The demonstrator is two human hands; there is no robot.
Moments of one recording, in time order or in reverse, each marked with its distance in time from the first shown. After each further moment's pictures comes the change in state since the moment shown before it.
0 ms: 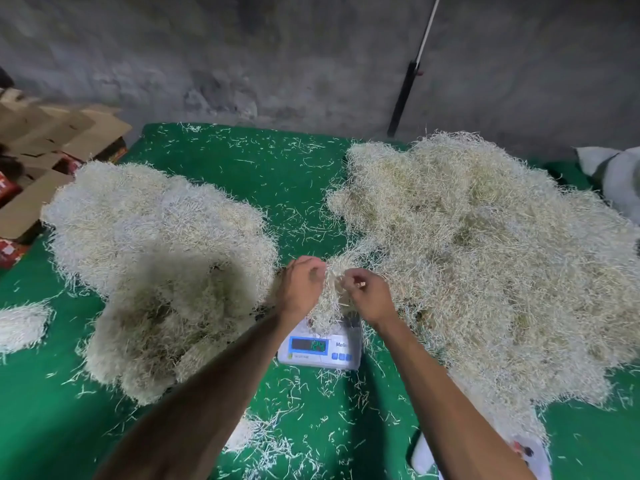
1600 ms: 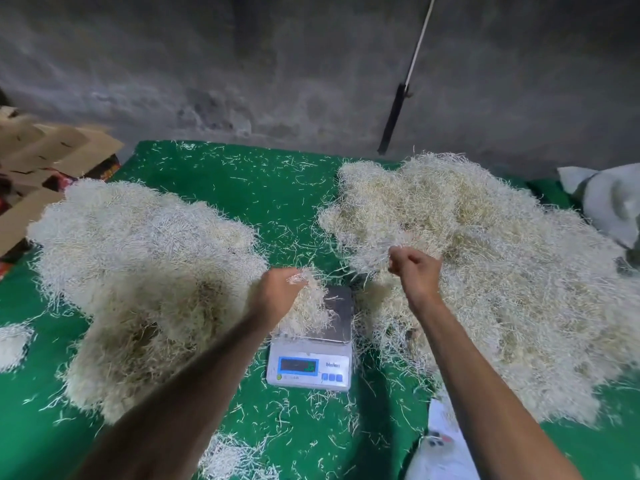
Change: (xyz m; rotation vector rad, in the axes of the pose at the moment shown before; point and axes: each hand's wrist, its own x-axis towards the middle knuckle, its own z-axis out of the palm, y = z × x) left_hand 0.026 -0.030 -0.015 -0.038 0.025 -0.125; right_hand 0.030 -0.032 -0.102 0.432 0.378 0.083
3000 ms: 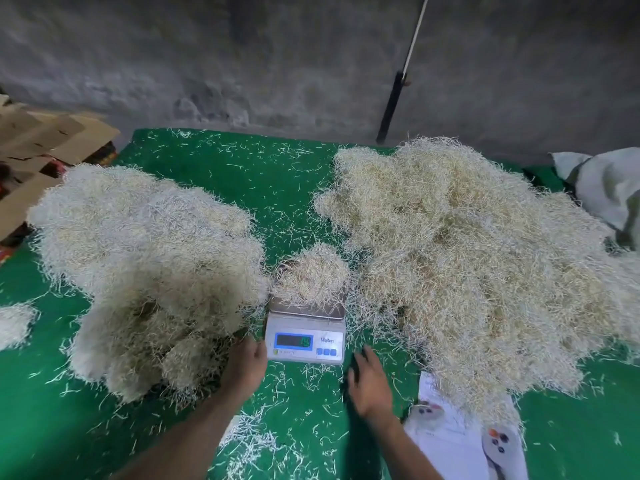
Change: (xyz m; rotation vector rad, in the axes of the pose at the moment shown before) left_hand -0.139 -0.100 0.031 0.203 -0.095 -0.369; right_hand -0.162 0.219 -0.009 -0.974 -0.305 0.011
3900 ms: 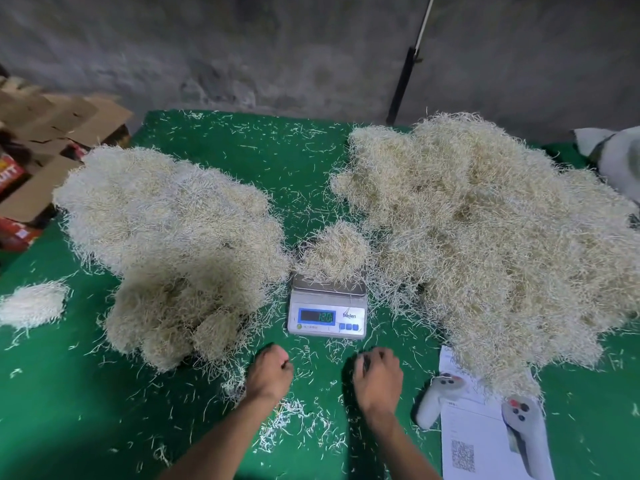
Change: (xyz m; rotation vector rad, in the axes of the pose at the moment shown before) left_hand -0.051 -0.042 0.011 0.138 -0.053 0.105; right_hand -0.048 -0.029 0.035 -0.096 0.236 0.079
